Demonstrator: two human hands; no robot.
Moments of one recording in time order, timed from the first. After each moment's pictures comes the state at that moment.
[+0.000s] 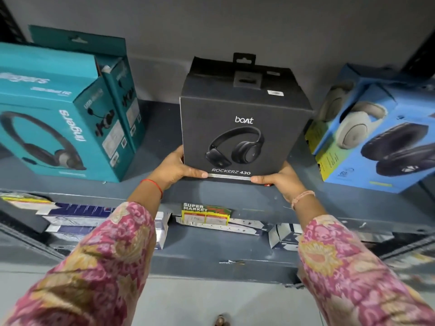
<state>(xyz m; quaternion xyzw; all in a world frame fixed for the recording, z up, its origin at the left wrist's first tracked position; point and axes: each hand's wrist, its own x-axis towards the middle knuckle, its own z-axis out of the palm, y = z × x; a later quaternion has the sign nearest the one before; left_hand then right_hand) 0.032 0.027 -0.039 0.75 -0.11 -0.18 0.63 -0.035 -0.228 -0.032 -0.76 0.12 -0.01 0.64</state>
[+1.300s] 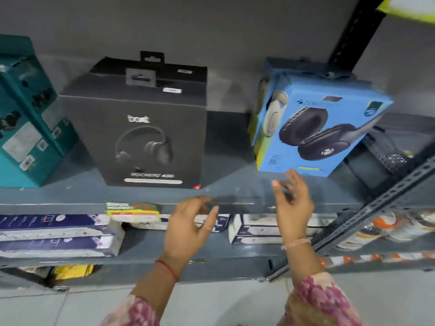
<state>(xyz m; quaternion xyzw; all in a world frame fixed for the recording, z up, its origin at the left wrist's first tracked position) -0.136 -0.128 -0.063 0.82 -0.21 0.17 0.50 -0.156 -0.328 -0.053 -0.71 0.19 -0.40 0.55</state>
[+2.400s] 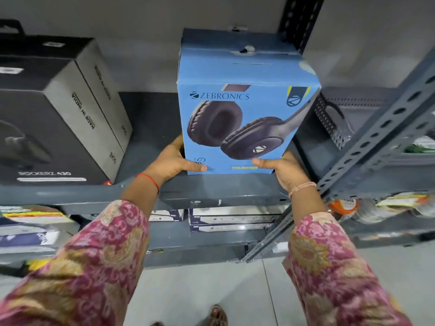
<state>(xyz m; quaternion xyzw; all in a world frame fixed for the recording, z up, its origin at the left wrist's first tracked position) -0.037 -0.288 -0.036 0.75 -0.17 -0.22 0.60 -0.124 -0.532 -0.036 -0.70 0.12 -0.06 0.70</state>
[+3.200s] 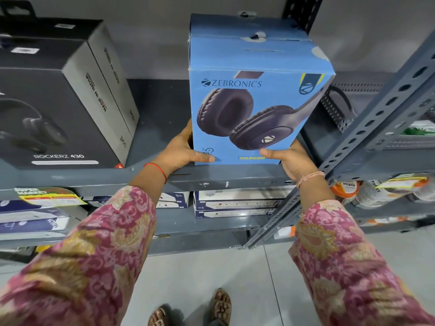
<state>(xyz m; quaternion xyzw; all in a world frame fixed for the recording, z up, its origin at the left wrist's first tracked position) -0.052 -0.279 -0.036 0.76 -0.19 -0.23 0.58 -0.142 -0.528 -0.038 -0.69 0.10 -0.07 0.71</state>
